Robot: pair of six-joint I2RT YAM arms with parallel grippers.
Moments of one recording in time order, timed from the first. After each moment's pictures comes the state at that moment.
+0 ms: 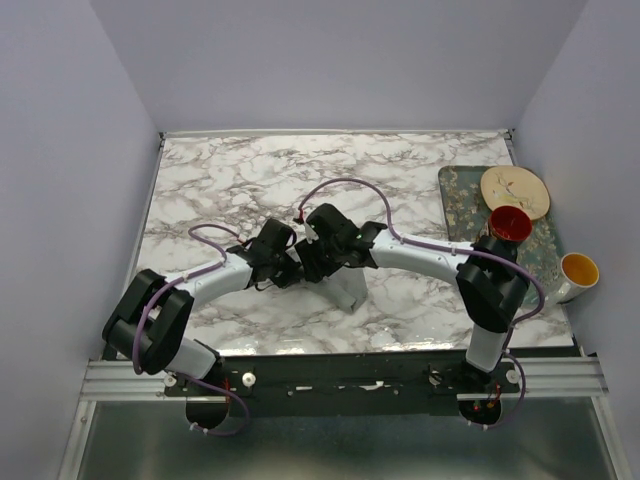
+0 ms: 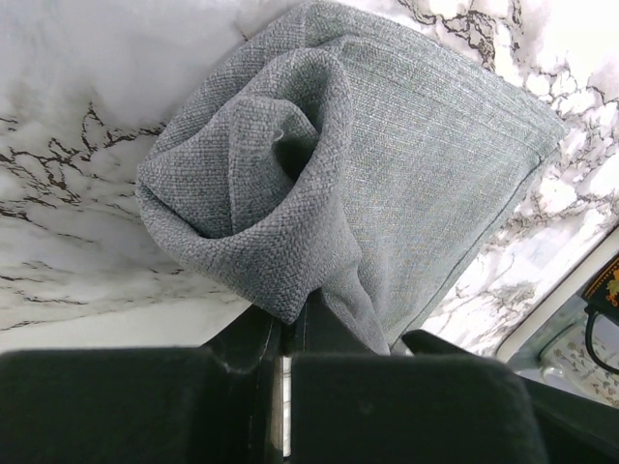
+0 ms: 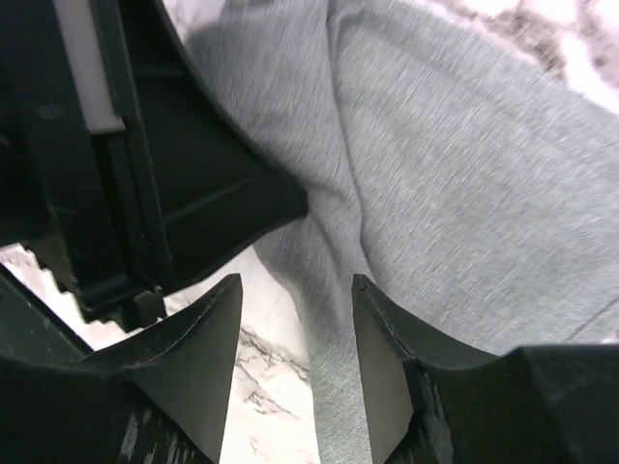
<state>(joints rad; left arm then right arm) -0.57 1.44 0.69 -0.26 0.02 -1.31 0.93 1.82 1.27 -0.38 -0.10 0.25</state>
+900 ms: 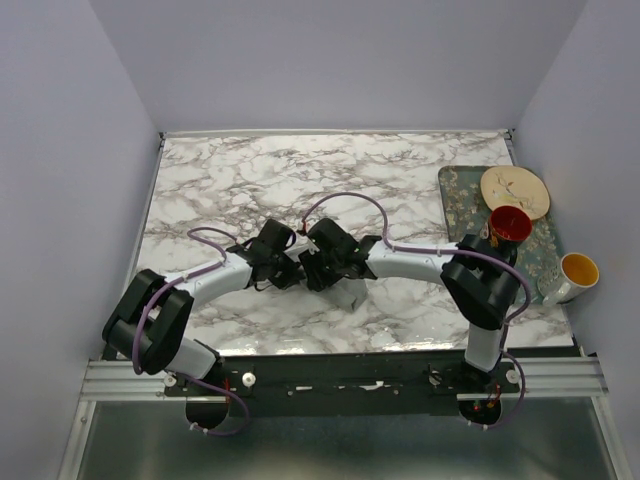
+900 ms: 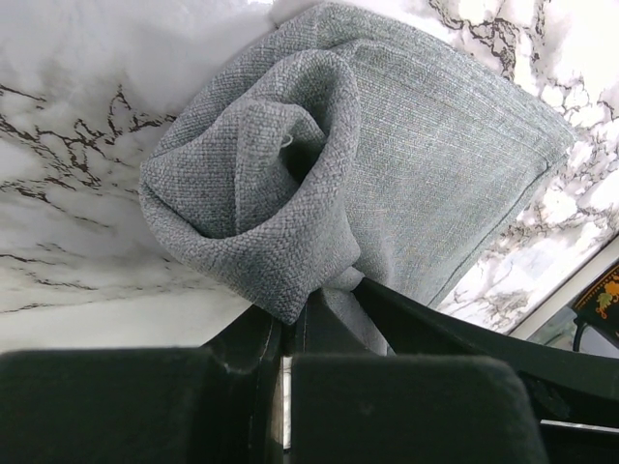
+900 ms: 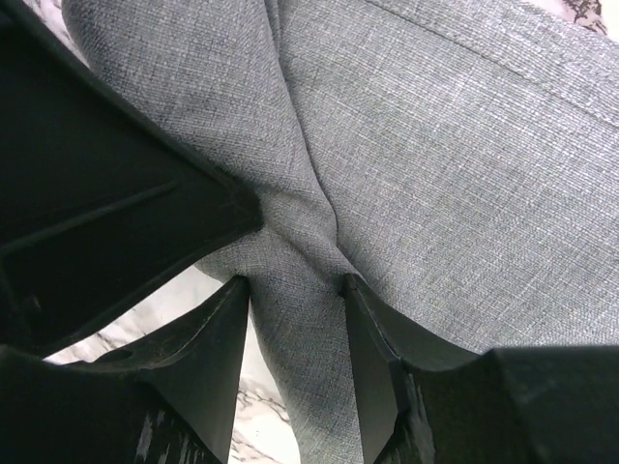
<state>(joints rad) -0.57 1.44 0.70 -0.29 0.03 -1.37 0.94 1.87 1.17 -0.24 -0.06 0.28</state>
